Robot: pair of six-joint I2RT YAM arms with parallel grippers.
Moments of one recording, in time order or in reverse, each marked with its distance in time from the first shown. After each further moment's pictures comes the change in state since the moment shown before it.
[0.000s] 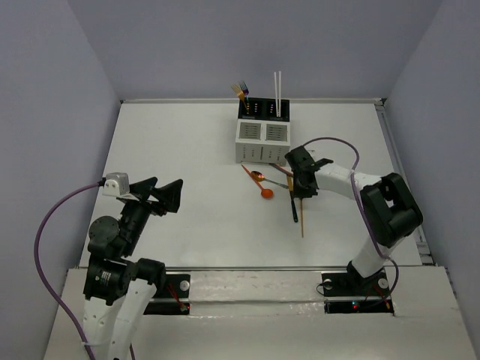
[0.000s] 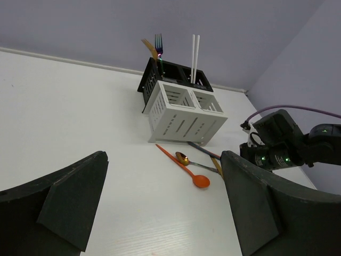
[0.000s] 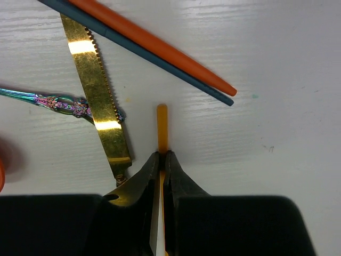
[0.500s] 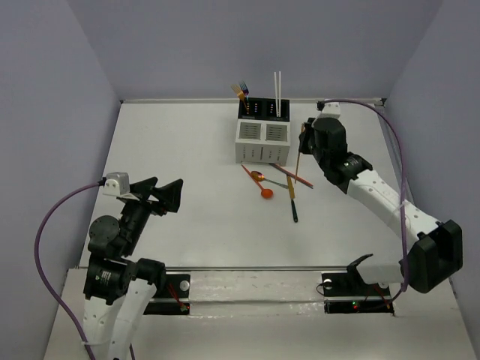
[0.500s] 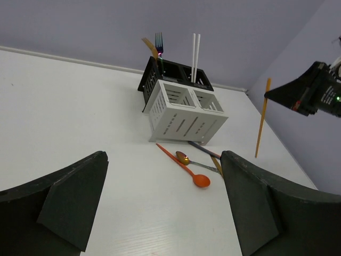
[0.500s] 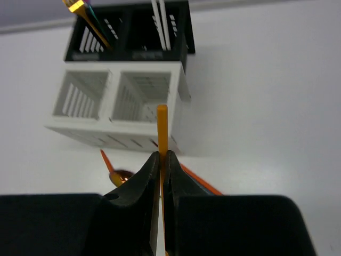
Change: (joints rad) left arm 0.000 0.002 0.000 0.000 0.000 0.000; right arm 0.000 -0.409 0.066 0.338 0.070 -0.170
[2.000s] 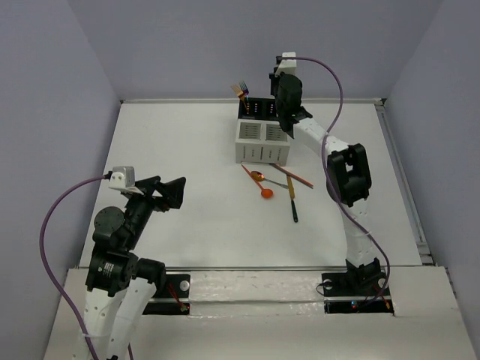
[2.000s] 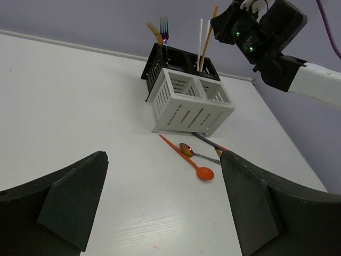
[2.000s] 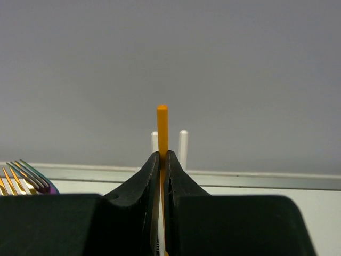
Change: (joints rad) left arm 0.001 0.066 0.000 0.000 0.005 0.001; right arm -0.081 0.995 0.898 0.600 0.035 -0.433
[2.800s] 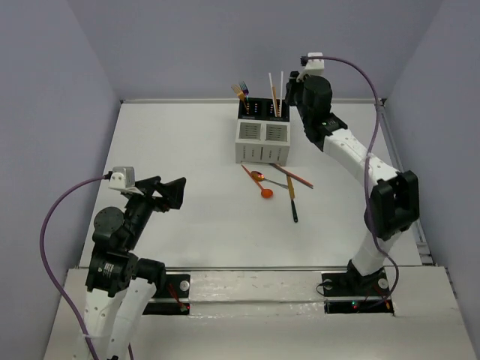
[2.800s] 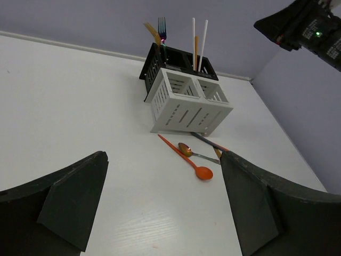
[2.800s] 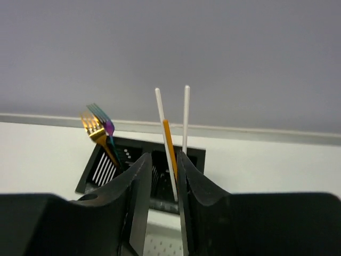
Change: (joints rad) left arm 0.006 -0.002 0.000 0.000 0.011 0.000; right arm 0.000 -0.465 -0.372 -0.233 -0.117 0.171
